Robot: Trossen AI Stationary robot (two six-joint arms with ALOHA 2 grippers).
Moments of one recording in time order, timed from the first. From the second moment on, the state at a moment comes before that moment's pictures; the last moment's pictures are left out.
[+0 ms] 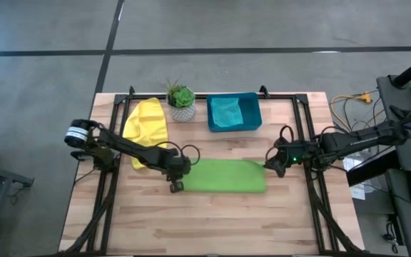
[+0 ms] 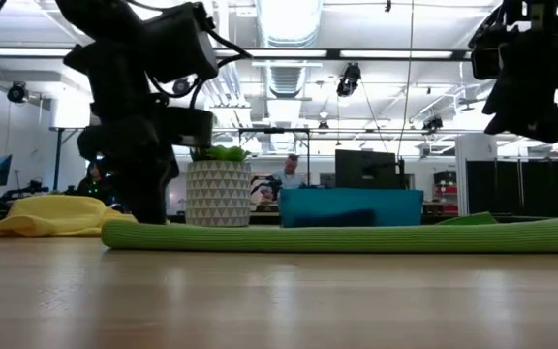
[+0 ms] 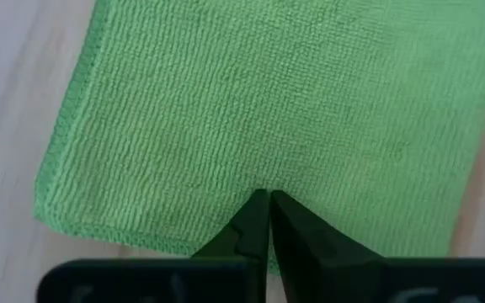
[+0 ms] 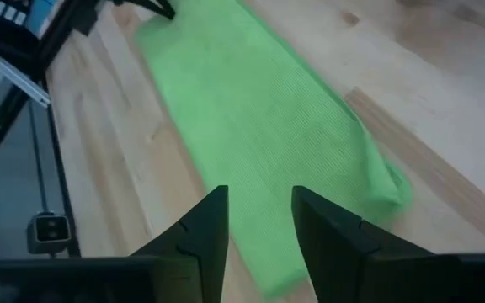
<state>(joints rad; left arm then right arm) -0.14 1.63 0.84 -0.42 -0.06 -0.38 0.20 0.68 0.48 -0.53 0.08 0.94</state>
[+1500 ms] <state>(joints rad) -0.01 2.34 1.87 -0.17 0.31 -0.02 0.93 1.26 0.94 -0.12 0.93 0.93</state>
